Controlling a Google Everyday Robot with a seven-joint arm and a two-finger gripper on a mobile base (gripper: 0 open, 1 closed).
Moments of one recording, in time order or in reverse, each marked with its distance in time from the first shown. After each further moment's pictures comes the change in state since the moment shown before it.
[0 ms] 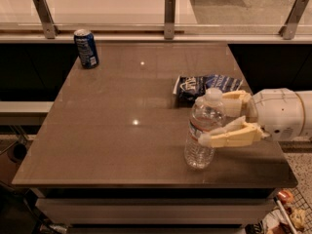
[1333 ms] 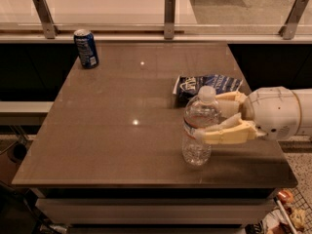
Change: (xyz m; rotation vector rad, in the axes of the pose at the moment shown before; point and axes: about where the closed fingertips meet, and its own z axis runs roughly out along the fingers) arm -0.004 0.002 0.006 -0.011 0.002 -0.008
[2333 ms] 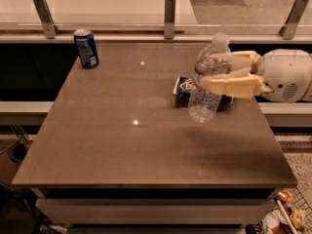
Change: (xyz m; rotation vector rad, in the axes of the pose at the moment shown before) arm -0.050 -0.073 -0.024 0.206 -0.061 0.026
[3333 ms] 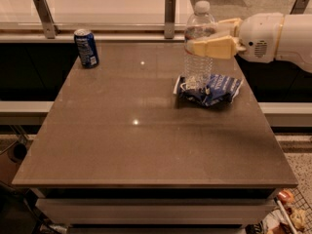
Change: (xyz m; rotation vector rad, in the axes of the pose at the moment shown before) arm -0.020 -0.097 0.031 0.211 0.116 -0.002
